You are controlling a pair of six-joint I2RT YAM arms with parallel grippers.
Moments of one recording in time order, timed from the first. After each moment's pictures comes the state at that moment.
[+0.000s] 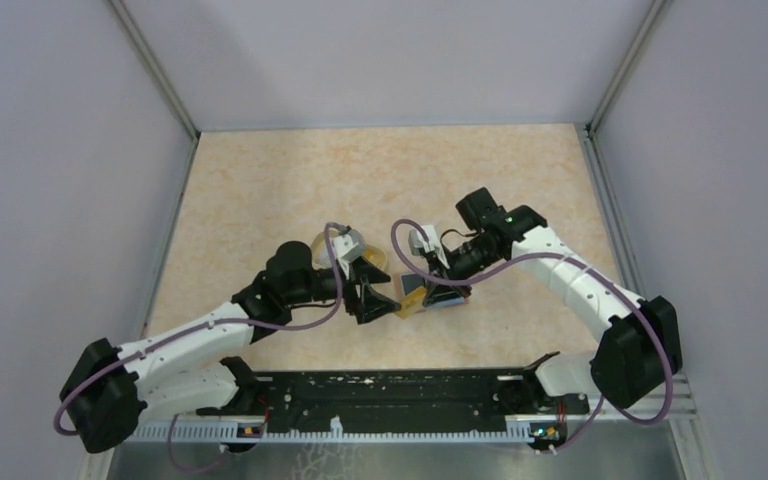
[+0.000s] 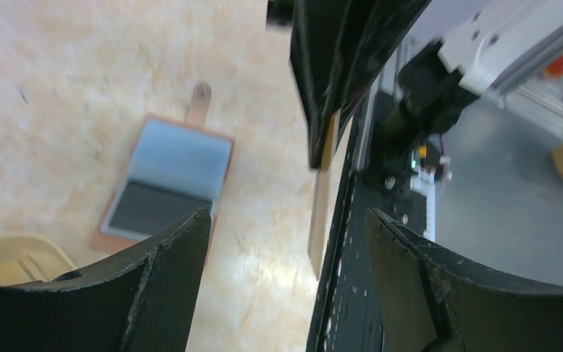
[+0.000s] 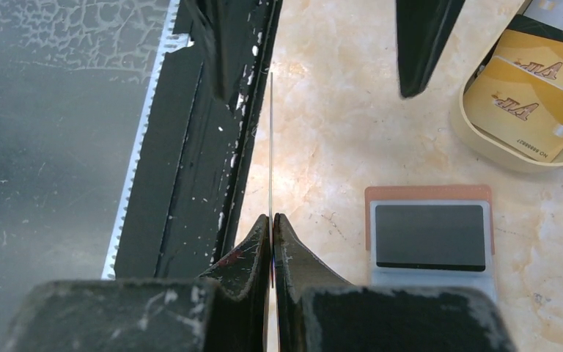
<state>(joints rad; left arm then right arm) -0.84 0.99 0.54 0.37 0.49 -0.28 0.53 1.32 1.08 -1.02 -1.00 -0.95</state>
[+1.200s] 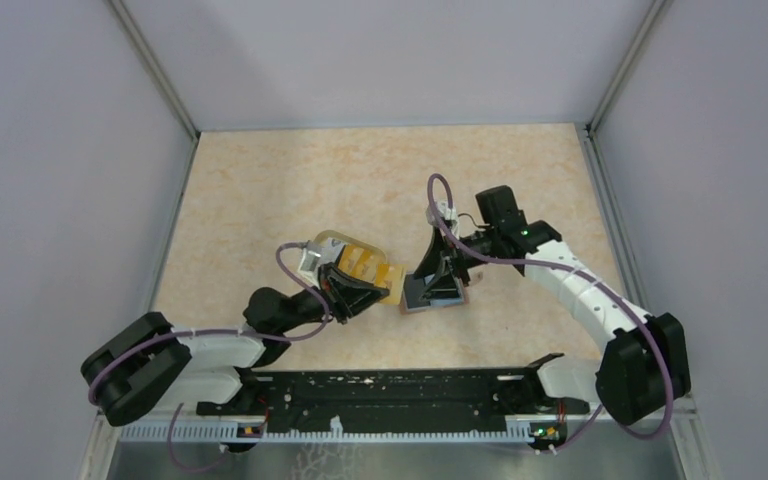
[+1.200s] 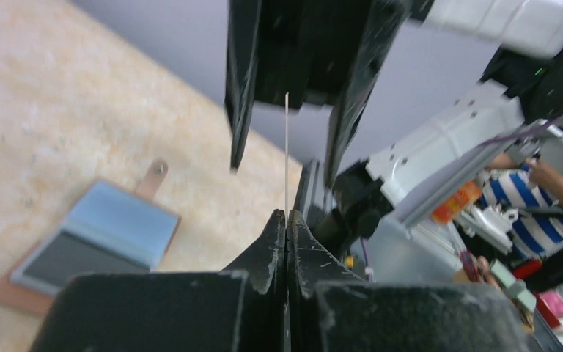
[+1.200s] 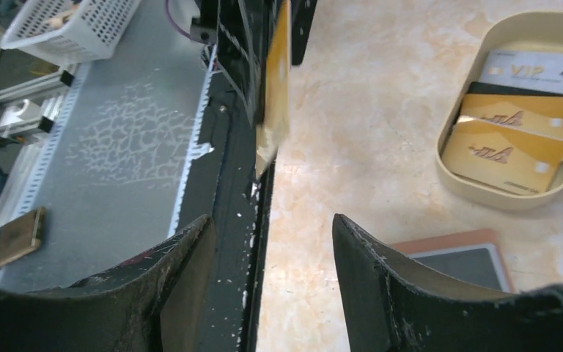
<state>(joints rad) -0.84 1.21 0.15 1.31 0.39 -0.71 0.42 1.23 0.95 -0.64 -1.22 -0.54</state>
